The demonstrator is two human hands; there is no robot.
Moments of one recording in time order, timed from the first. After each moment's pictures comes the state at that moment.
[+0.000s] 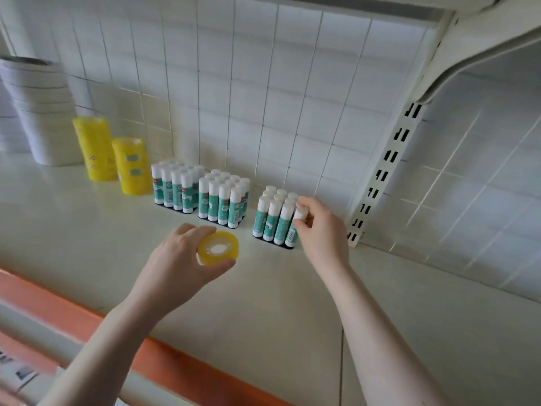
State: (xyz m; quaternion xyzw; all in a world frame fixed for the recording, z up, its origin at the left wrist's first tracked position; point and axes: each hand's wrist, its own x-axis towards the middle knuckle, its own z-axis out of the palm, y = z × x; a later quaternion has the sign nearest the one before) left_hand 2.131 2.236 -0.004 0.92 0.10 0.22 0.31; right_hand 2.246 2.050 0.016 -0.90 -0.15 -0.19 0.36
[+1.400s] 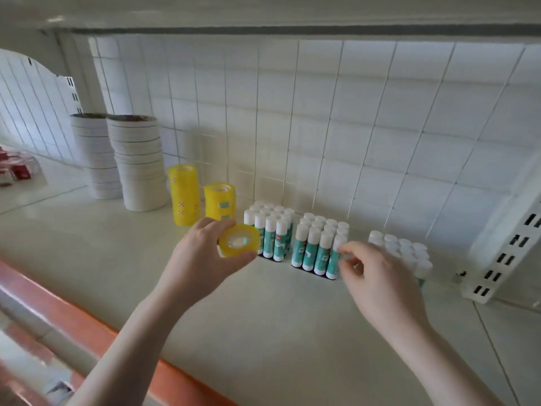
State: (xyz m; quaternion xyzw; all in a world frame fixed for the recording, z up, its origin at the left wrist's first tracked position) left_hand 2.155 2.388 0.028 0.91 0.10 0.27 0.29; right_hand 2.217 2.155 0.027 -0.91 -0.21 -0.25 0.24
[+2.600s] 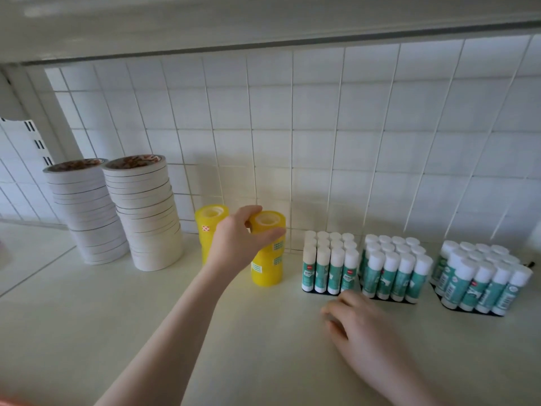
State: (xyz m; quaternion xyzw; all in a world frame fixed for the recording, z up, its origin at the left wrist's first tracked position) left_hand 2.270 2.500 0.049 0.88 0.03 0.22 0.42; right_hand 2.216 2.292 -0.043 -0.93 -0.22 -0.23 0.19
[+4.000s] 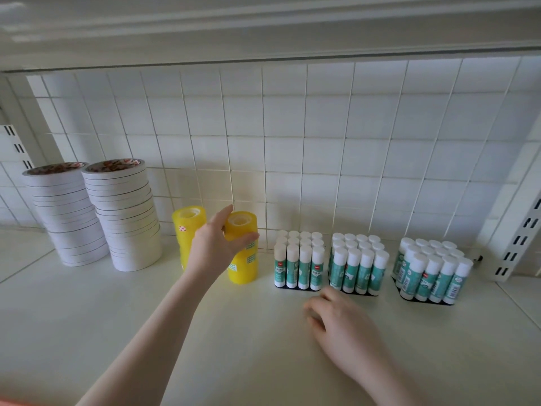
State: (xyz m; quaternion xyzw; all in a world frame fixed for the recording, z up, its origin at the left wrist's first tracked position) left_hand 2.263 2.491 0.038 0.89 0.04 0.24 0.39; right_hand 2.201 2.275 -0.019 -0.96 -0.18 -0.11 0.17
